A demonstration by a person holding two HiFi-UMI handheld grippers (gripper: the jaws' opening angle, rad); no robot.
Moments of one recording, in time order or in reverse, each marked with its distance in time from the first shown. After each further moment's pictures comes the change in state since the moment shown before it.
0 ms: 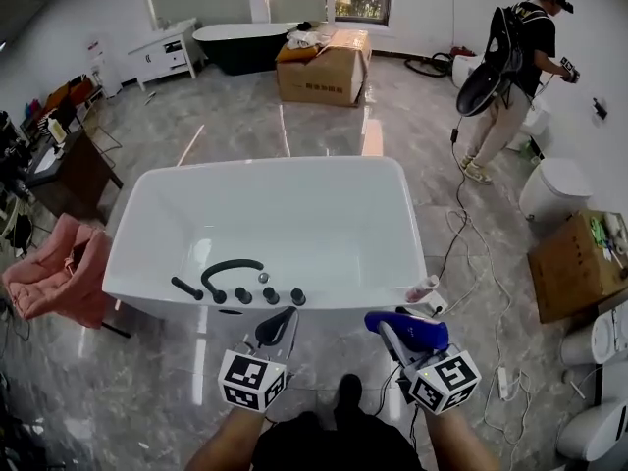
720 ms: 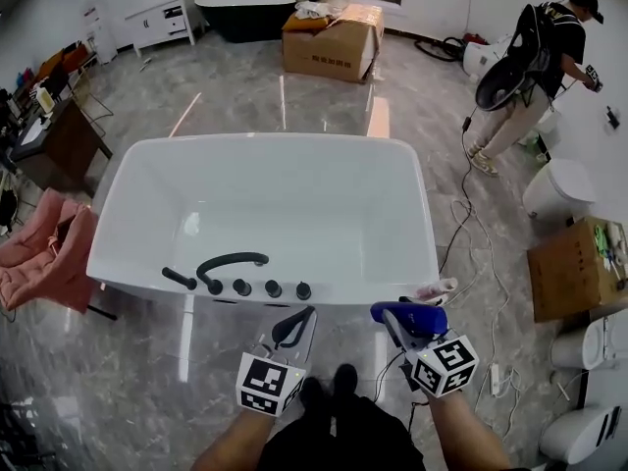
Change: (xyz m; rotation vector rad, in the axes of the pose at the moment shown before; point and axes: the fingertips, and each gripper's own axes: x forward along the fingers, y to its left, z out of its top) left arm 0.038 0.034 -0.041 -0.024 0.030 -0.040; right arm 0.090 -0.029 -0.059 -0.020 0.195 -0.021
